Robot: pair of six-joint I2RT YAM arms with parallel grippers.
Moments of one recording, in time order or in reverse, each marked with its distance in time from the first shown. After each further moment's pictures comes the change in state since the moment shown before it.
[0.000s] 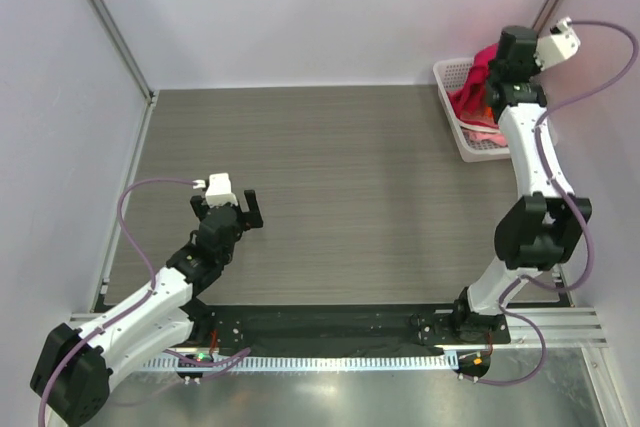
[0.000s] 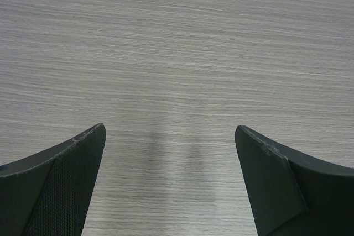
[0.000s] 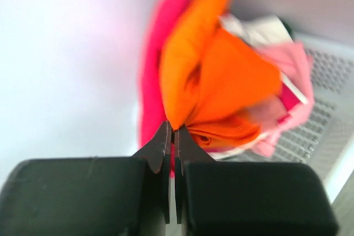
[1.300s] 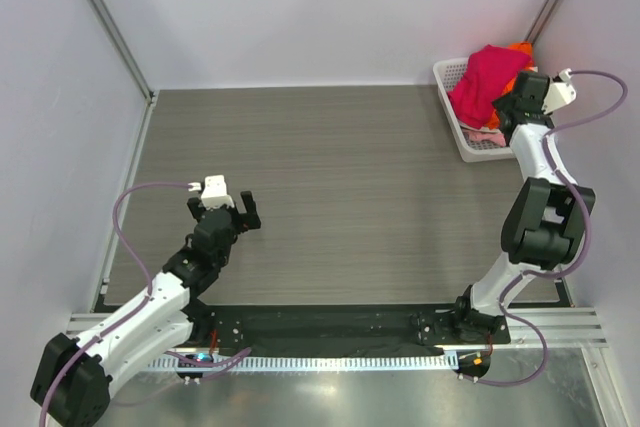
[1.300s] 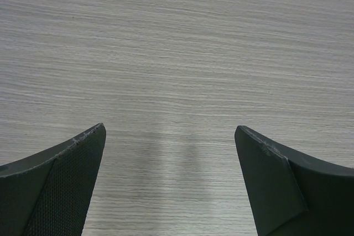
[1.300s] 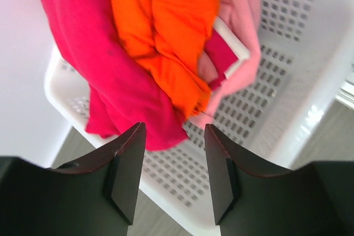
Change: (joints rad) left arm 0.028 -0.053 -0.026 0.004 0.039 0.000; right arm -0.148 -0.023 -0.303 0.077 -0.216 0.004
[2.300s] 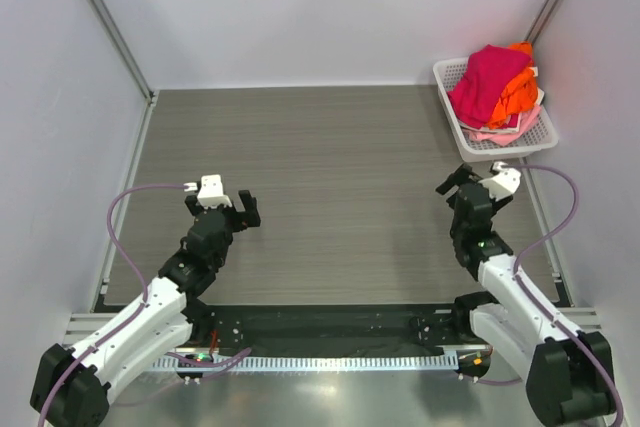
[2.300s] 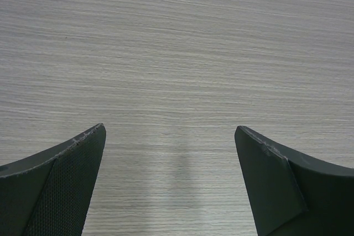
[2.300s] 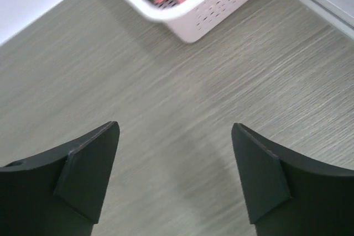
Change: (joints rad) left arm 0.006 -0.064 -0.002 0.026 0.032 0.027; right arm 0.467 -0.893 -1.069 0.425 0.310 -0.261
